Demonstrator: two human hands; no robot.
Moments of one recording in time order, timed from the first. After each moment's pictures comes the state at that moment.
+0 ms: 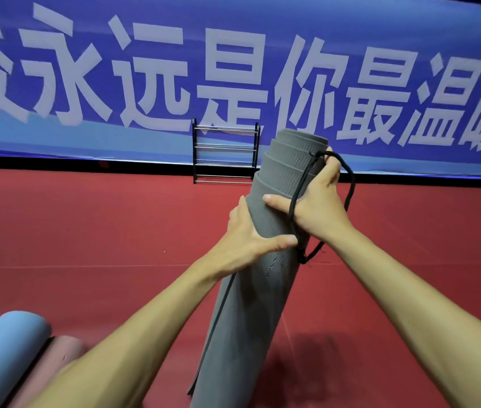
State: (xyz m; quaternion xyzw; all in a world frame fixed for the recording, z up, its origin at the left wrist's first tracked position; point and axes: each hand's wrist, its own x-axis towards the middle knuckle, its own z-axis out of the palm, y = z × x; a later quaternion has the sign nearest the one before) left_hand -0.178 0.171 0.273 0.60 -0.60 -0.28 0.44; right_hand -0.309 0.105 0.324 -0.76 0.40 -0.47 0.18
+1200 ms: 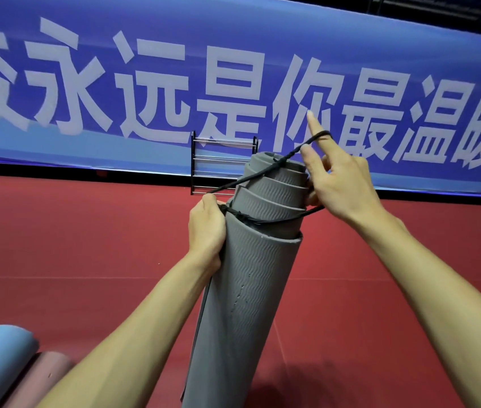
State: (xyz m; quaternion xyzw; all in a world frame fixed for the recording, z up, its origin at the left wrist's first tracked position) left_hand -0.161 0.150 0.304 0.58 -0.29 -0.24 0.72; right_hand -0.337 0.096 0.384 -0.82 0.33 -0.46 0.05
